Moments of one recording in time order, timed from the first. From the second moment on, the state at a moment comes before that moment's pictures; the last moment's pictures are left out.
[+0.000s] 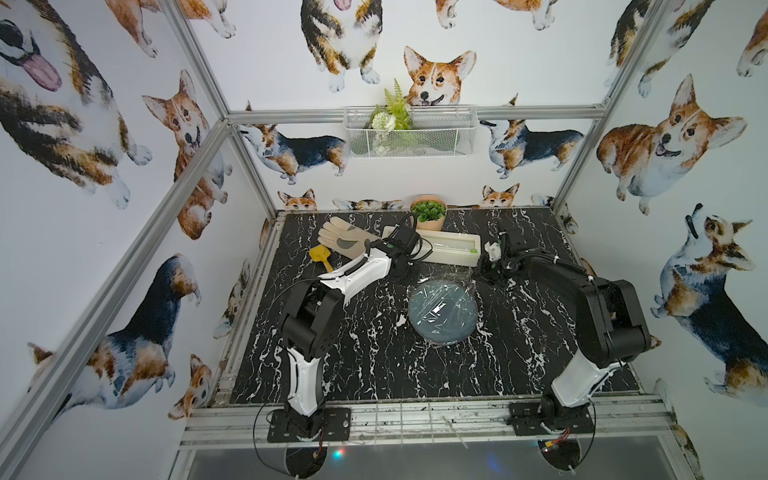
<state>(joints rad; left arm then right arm) -0.61 1.95 1.50 -0.71 0.07 -0.26 0.25 1.72 1.12 -0.48 -0.39 0.55</state>
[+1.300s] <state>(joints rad) -0.55 2.04 1.68 -0.84 -0.08 -0.33 0.22 1.61 1.07 -0.59 -0.19 0.47</state>
